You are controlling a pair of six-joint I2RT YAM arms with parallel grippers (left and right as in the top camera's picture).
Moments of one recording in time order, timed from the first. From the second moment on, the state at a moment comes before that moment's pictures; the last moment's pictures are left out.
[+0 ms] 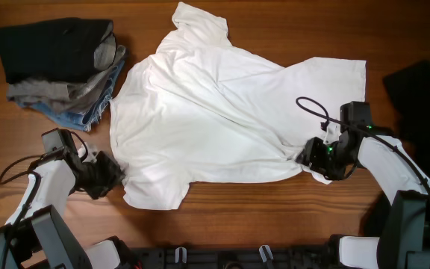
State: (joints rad) left arm 0.41 1.45 0.62 -0.69 0.46 -0.39; right arm -0.09 1.52 0.74 -0.73 -0.37 0.25
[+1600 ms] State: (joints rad) left arm 0.25 1.35 0.76 -0.85 0.43 -0.20; right arm -0.20 1.83 1.50 -0.79 -0.29 0.38
